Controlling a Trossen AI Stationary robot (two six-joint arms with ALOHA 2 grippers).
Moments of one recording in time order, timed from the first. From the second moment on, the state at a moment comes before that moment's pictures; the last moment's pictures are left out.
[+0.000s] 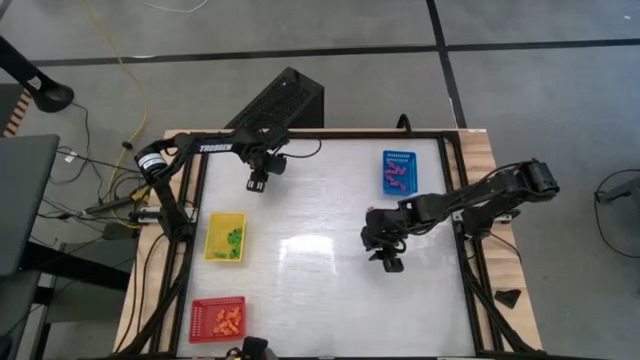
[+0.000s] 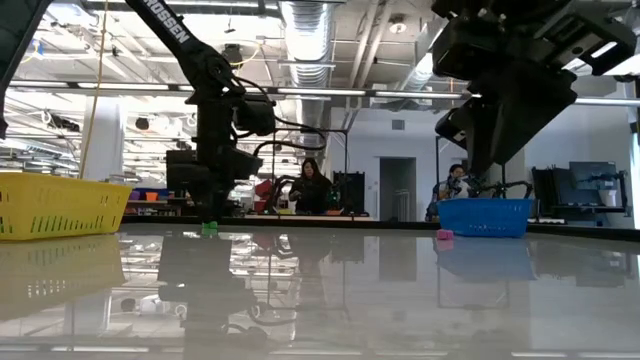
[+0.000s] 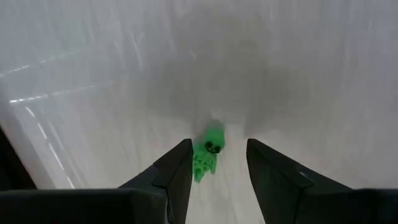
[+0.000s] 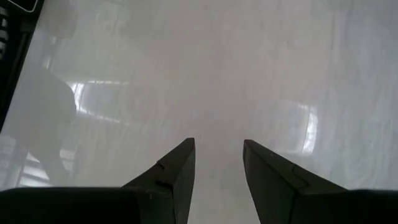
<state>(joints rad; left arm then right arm) 0.66 1.79 1.11 -0.69 -0.12 0.85 0.16 1.37 0.81 -0.40 -0.23 0.06</state>
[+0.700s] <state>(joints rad) 0.64 1.79 1.16 -0.75 -0.10 0.73 0.19 1.37 0.82 -0.41 -0.23 0.16</state>
